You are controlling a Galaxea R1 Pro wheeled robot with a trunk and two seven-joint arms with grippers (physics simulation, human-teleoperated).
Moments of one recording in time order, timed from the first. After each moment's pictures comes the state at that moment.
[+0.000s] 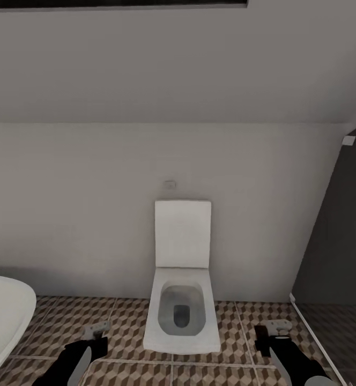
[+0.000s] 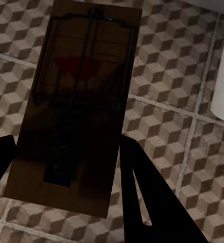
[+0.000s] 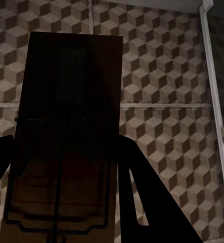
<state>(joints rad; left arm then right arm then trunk) -0.40 0.05 0.08 -0.64 0.20 0.43 0.12 -0.52 -0.10 -0.07 -0.40 0.13 0.30 -0.11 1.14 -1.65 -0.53</state>
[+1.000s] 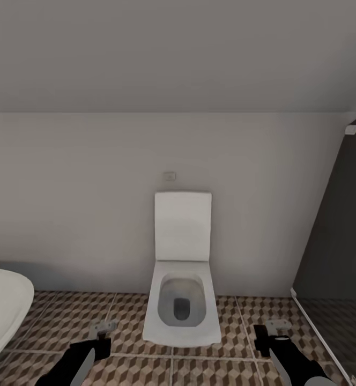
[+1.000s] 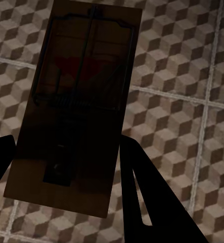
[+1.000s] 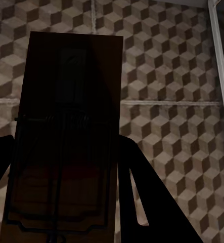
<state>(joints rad) -0.40 0.06 -0.01 -0.64 0.19 0.43 0.13 -0.51 -0.10 -0.06 -0.39 0.13 0.27 -0.11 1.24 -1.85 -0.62</state>
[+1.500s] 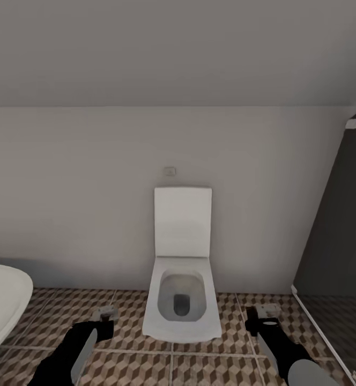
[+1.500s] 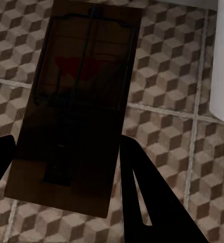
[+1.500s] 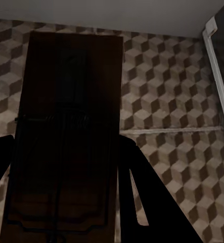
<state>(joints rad) -0.40 0.05 -0.01 -0.84 0.19 0.59 0.14 -0.58 -0.05 -0.06 -0.40 0.12 0.24 -0.18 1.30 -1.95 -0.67</state>
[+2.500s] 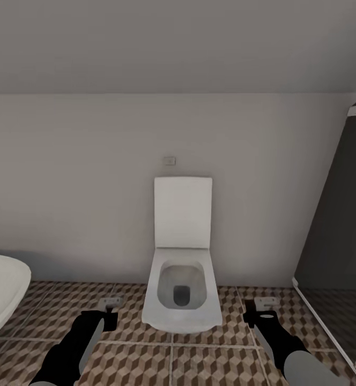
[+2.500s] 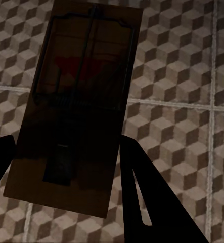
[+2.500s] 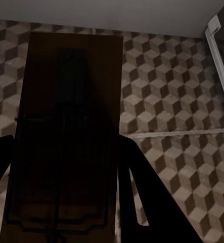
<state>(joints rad) -0.41 0.01 -0.01 -0.94 0.06 0.72 0.15 -0.61 -0.04 -0.07 -0.38 0.12 0.23 -0.21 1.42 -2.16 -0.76</state>
